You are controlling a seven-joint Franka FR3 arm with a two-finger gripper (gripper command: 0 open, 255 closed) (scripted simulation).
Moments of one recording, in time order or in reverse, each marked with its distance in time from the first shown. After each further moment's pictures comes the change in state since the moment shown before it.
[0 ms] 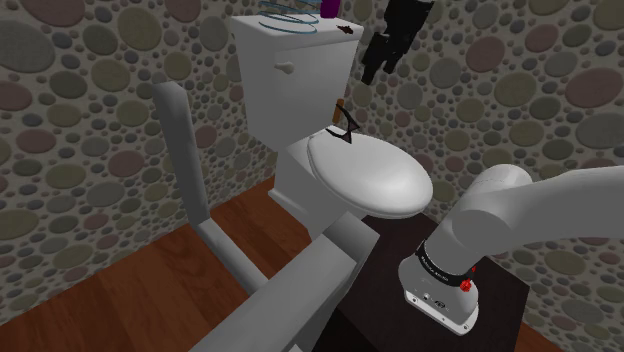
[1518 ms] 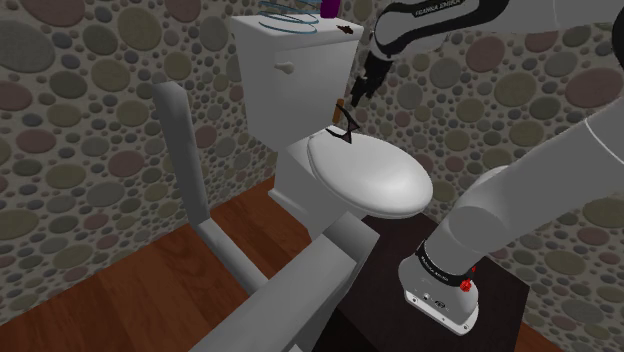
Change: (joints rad) arm -0.075 0.490 -0.340 -0.028 -0.050 0.537 -0.347
